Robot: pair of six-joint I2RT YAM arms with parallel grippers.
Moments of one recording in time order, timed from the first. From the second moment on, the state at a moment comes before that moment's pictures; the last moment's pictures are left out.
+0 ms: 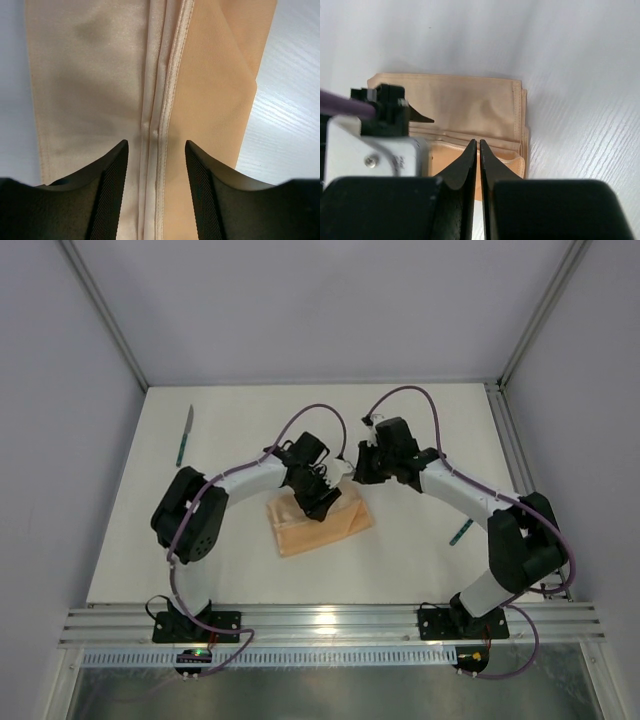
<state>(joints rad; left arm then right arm) -0.66 1.92 1.31 -0.58 0.39 0.37 0.48 1.59 1.08 -0.27 -0.20 0.36</state>
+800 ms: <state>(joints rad) -0.24 1.76 1.16 -0.63 0.38 0.20 0.71 1.66 0.98 -0.19 -0.23 0.45</state>
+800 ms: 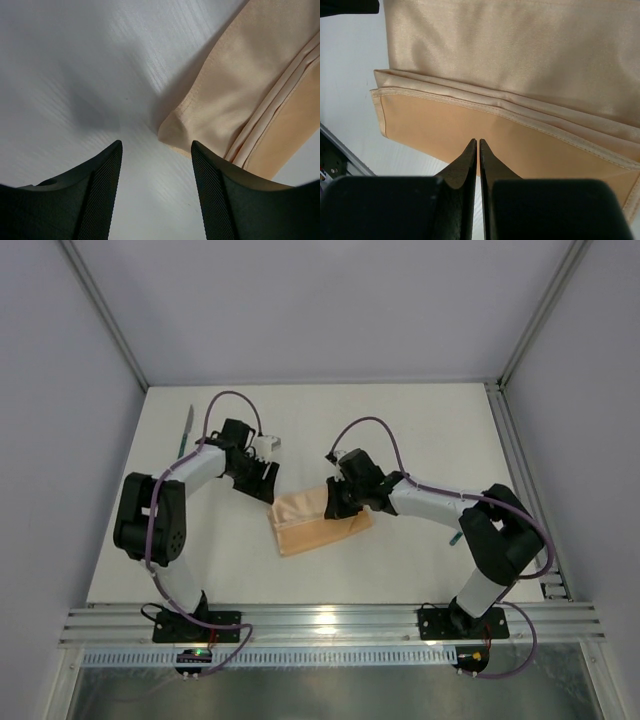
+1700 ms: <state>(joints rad) -0.24 1.85 1.15 -0.62 0.53 0.14 0.78 1.71 0.93 -0.12 -0.25 0.55</state>
